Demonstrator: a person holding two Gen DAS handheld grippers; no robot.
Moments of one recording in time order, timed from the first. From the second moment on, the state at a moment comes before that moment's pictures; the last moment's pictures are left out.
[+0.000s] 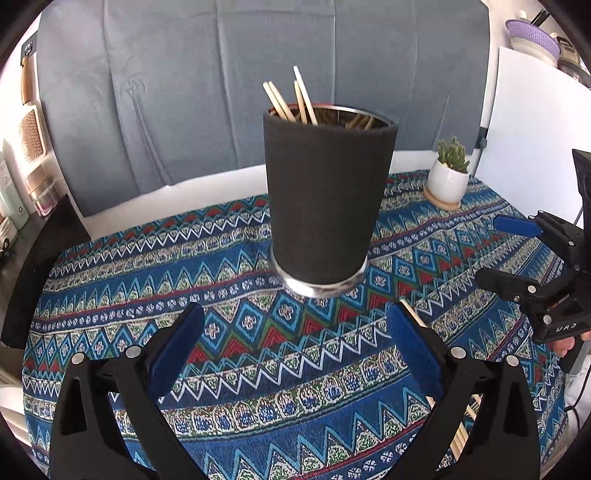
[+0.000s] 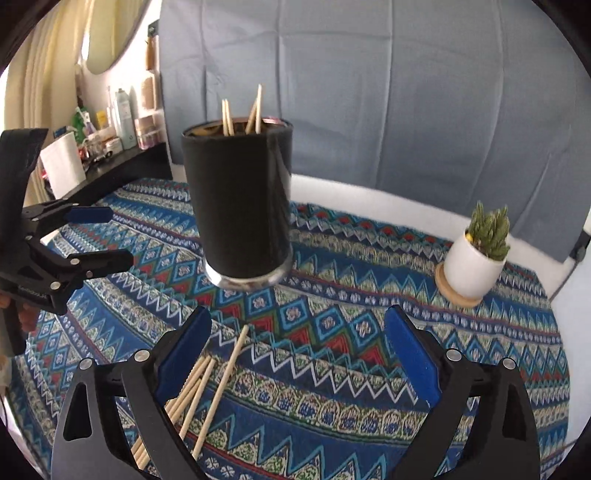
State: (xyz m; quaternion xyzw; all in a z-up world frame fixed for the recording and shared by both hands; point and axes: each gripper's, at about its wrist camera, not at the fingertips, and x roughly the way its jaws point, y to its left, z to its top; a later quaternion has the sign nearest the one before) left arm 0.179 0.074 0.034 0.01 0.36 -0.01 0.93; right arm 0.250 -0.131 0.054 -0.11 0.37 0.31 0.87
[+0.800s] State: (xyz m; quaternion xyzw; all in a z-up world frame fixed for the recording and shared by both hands) left arm 0.174 0.030 -0.028 0.02 0.49 -0.06 0.87; right arm 0.216 -0.137 -0.001 -0.15 0.50 0.33 0.79
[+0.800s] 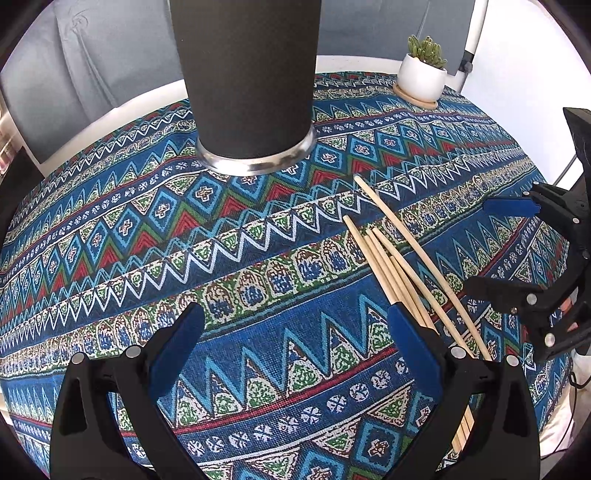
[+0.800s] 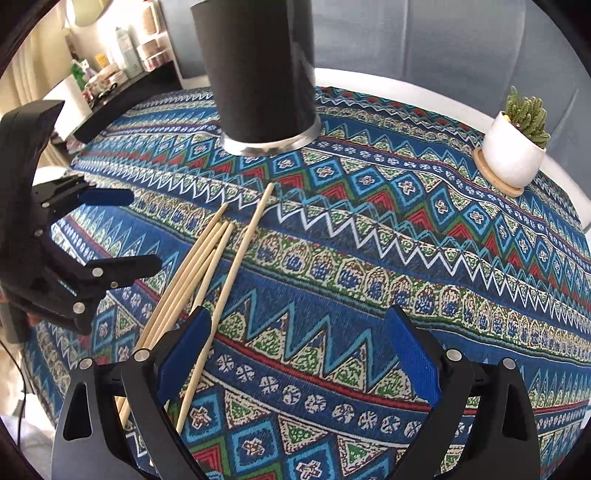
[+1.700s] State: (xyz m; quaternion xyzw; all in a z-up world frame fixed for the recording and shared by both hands) left arm 0.162 0.008 -0.036 0.01 0.46 -0.06 0.89; right arm 0.200 -0.141 -0.014 -0.16 0.45 0.34 0.81
